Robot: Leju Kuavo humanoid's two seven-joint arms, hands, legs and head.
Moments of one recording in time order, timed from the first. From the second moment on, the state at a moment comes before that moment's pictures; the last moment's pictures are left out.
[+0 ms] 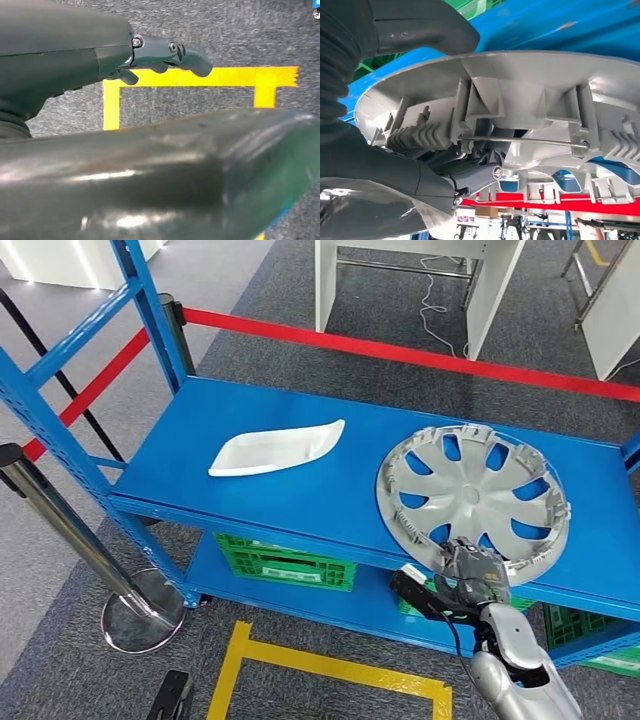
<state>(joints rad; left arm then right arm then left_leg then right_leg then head) -0.10 -0.12 0.08 -0.21 -0.29 0.18 -0.24 0.01 -0.20 0.16 -1.43 1.27 -0.17 0.23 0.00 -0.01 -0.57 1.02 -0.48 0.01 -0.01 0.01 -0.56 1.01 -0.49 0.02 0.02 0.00</state>
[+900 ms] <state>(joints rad) -0.11 -0.12 0.10 -0.21 -0.32 0.18 -0.24 0.00 -0.21 0.18 -1.43 1.22 -0.17 0.18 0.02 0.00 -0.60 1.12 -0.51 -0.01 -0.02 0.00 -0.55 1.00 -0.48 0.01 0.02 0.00</state>
